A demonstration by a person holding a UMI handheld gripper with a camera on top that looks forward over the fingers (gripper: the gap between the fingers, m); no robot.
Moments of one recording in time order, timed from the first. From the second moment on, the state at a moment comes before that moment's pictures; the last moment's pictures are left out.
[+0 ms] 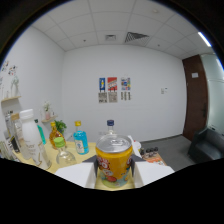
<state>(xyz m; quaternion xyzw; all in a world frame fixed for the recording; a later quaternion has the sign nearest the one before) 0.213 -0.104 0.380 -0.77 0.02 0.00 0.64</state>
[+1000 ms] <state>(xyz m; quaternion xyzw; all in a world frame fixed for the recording) 0.137 -0.234 0.282 -0.79 0.01 0.03 0.62</state>
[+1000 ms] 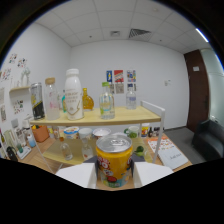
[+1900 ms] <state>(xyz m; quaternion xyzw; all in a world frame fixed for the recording) 0.115 -0.203 0.190 -0.57 -0.53 -0.49 0.40</state>
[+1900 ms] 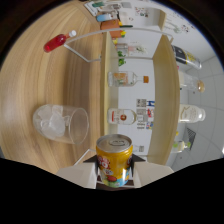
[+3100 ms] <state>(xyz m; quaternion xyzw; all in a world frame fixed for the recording) 0.239 -0.224 0.165 -0.80 0.05 0.02 0.60</state>
